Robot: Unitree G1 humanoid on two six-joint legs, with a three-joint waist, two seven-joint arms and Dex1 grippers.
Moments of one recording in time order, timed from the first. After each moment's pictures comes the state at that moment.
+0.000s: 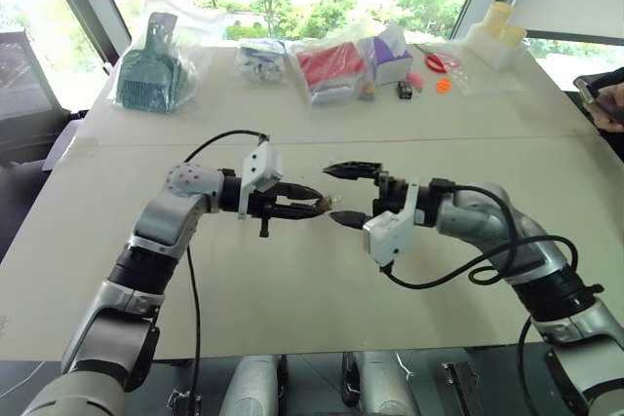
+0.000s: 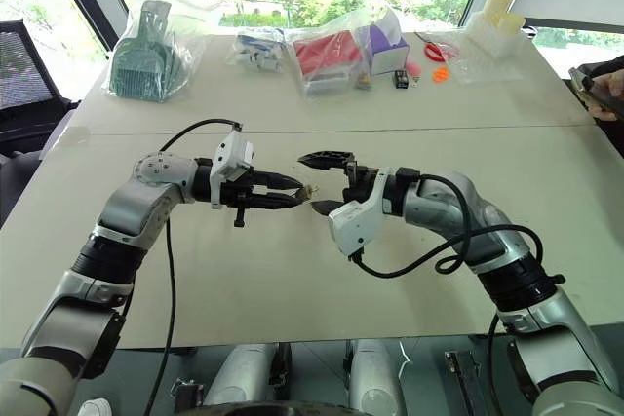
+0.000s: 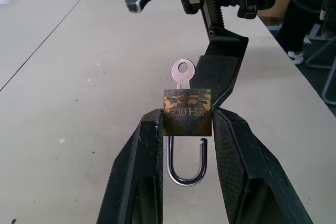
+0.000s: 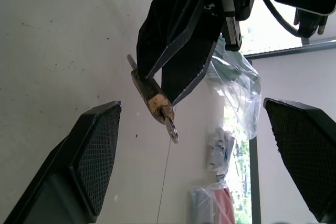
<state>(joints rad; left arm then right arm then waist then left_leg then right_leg) -0.64 0.51 -0.21 0.12 -0.36 0.29 -1.28 -0.55 -0.71 0.31 -0.07 -0.35 -0.60 0.70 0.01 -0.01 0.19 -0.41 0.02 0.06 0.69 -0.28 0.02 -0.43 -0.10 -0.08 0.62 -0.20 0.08</state>
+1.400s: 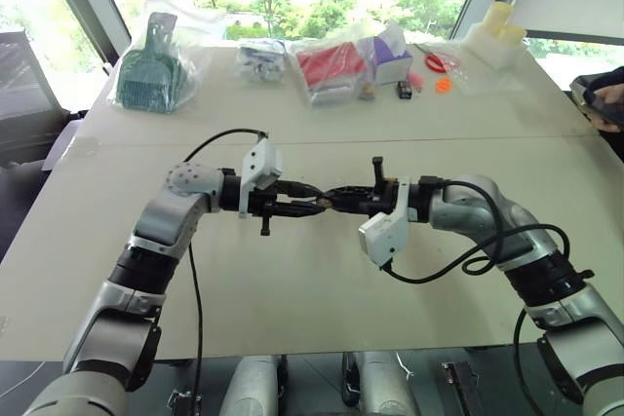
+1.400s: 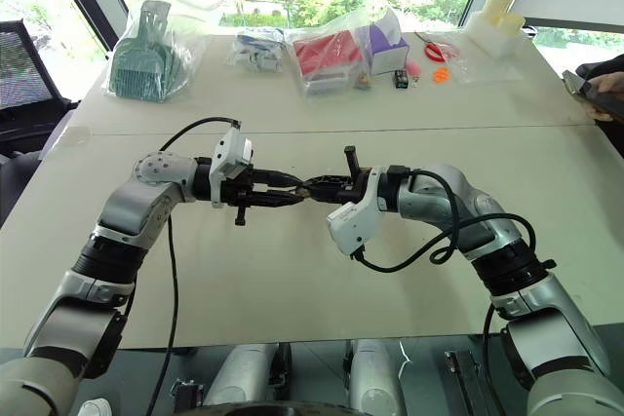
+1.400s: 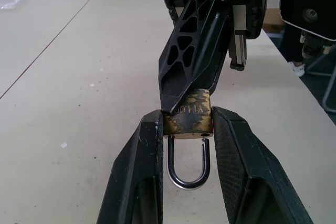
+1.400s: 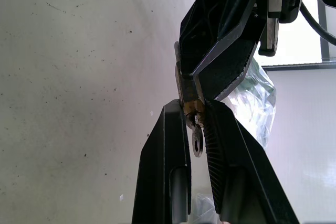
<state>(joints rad) -0.64 0.50 -0.20 0.11 -0.37 0.31 -1.26 -0.61 -0.70 0.34 0.04 -0.40 -0.68 0.74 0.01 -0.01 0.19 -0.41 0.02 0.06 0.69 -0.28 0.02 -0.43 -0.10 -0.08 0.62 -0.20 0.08</state>
